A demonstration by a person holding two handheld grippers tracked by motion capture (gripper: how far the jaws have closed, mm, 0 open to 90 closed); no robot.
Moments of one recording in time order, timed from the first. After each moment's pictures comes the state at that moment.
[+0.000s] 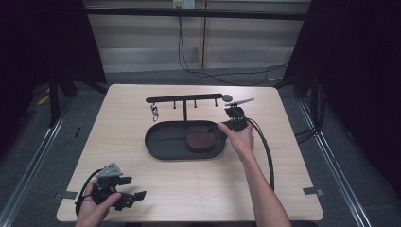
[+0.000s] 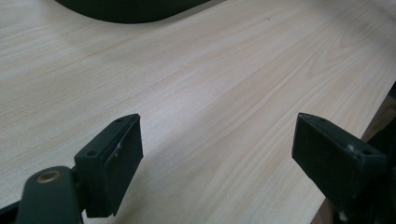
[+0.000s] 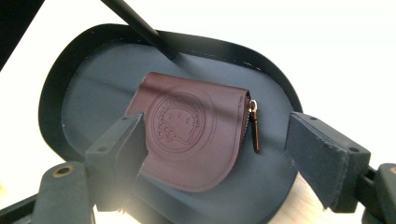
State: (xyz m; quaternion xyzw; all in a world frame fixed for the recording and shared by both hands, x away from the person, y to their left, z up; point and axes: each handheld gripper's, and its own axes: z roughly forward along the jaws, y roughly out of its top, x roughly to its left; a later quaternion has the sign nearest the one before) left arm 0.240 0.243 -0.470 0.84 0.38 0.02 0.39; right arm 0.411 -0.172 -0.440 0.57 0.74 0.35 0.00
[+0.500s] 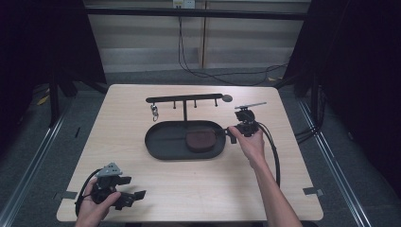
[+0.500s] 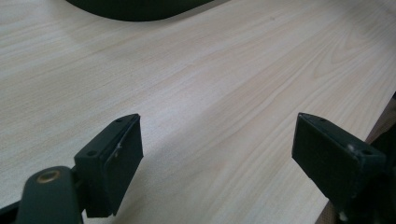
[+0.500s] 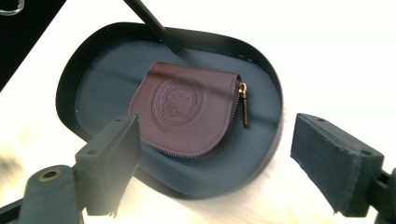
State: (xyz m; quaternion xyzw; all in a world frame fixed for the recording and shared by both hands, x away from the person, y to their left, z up) left arm 0.241 0.244 -0.470 0.83 0.39 0.02 0.39; right arm 0.382 -0.196 -0.428 0.55 0.74 0.38 0.02
